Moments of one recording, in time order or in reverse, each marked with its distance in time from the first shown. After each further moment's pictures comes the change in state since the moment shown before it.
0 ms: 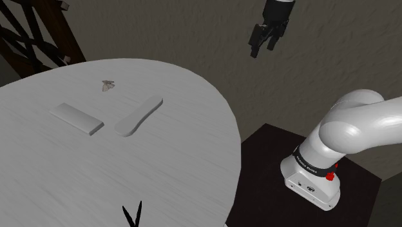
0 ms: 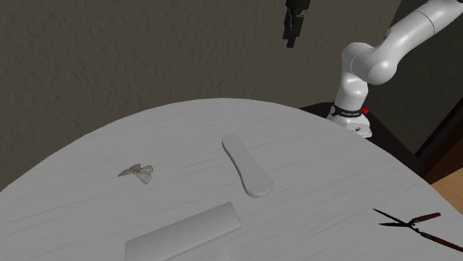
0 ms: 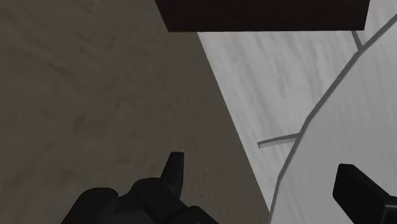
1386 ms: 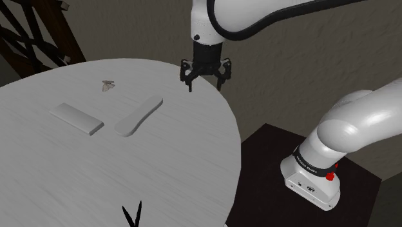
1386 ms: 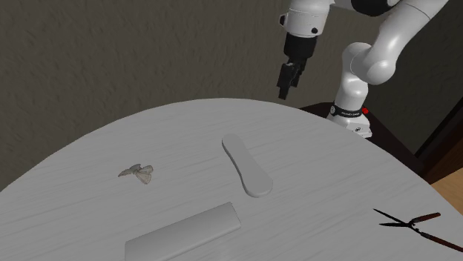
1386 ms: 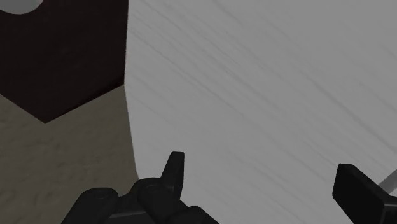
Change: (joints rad) arm -0.051 0.331 0.532 0.121 0.250 0.214 0.893
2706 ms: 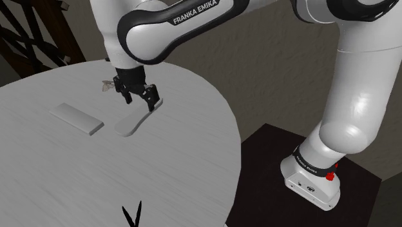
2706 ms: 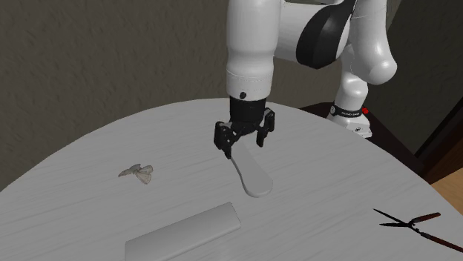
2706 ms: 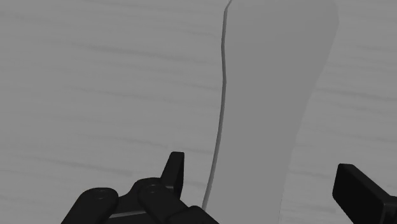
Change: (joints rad) arm 0.070 0.886 0.205 0.635 -0.534 0.066 0.994
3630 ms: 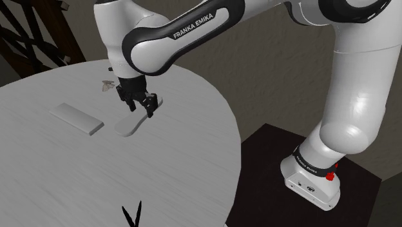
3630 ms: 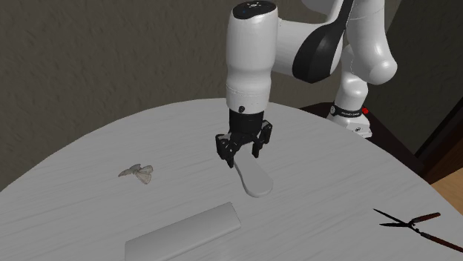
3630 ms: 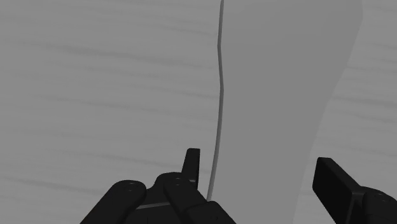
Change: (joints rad) arm 0.013 0.034 -0.017 -0.030 -0.029 0.058 0.023
